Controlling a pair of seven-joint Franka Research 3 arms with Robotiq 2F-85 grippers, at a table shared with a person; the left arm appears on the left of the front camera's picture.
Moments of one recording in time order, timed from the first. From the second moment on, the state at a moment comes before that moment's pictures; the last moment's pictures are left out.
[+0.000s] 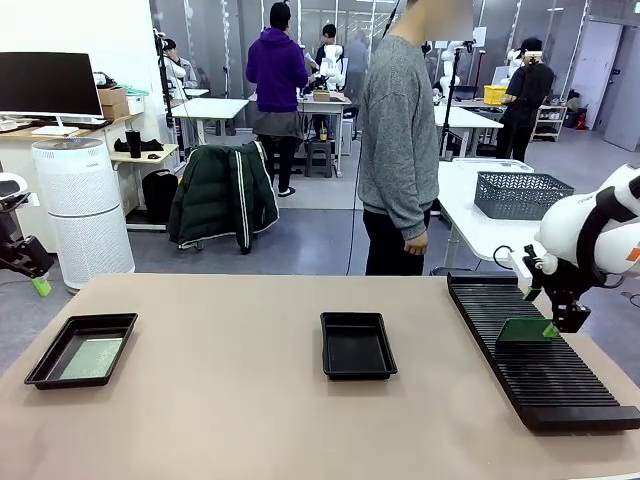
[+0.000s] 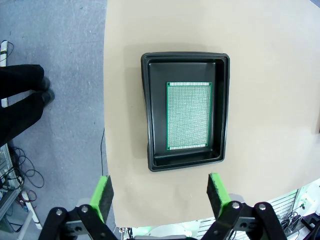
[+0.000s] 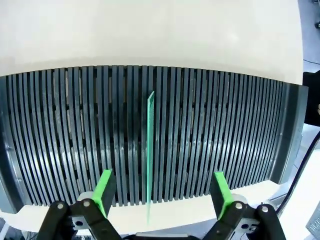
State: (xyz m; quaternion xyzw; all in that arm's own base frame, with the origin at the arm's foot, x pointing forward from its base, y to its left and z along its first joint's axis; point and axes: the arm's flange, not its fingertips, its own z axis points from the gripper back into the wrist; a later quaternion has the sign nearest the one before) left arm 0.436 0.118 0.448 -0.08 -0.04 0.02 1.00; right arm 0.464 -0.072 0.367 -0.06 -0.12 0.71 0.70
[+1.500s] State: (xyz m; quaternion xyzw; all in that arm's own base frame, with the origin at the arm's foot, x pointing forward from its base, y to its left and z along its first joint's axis) left arm 0.436 0.118 0.448 -0.08 -0.04 0.02 1.00; right arm 0.465 -0.071 0.363 -0.06 -0.11 0.71 0.70
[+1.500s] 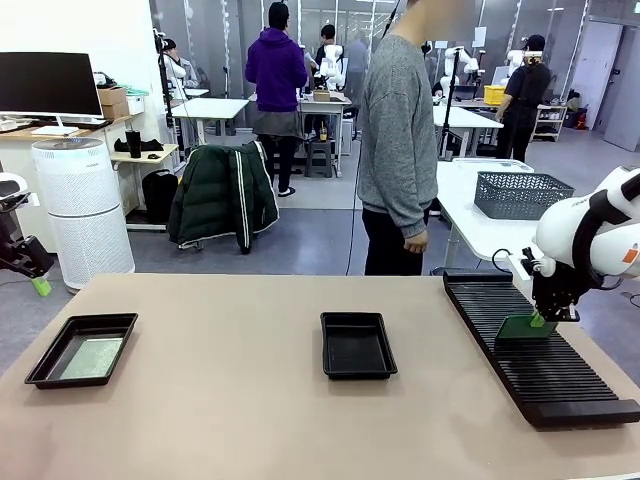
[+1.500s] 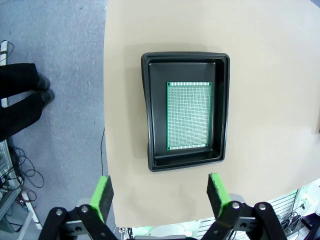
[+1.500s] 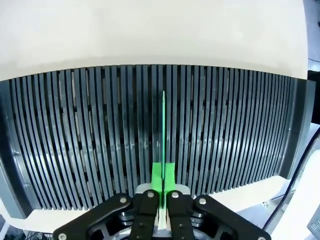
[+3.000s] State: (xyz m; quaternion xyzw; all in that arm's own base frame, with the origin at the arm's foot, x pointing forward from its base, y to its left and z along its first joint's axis) left arm 0.436 0.118 0.448 -0.08 -0.04 0.02 1.00; right arm 0.475 -0.059 0.391 0.00 -0.06 0.70 0.71
